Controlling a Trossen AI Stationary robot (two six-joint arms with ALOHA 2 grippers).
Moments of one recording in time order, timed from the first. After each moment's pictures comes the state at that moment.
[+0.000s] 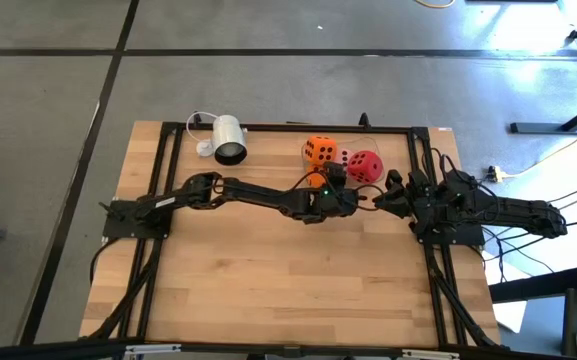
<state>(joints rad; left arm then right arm) 0.03 2.35 1.98 -0.16 -0.92 0.64 -0.12 0.23 0.19 0.15 -0.30 0.49</state>
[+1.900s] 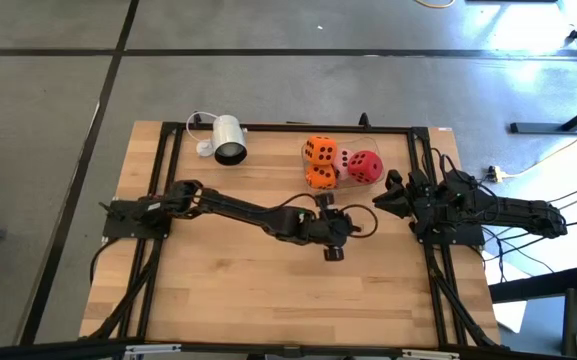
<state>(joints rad) -0.14 2.19 1.95 -0.44 -0.48 -0.03 -0.12 0.23 0.19 0.15 -0.30 0.49</state>
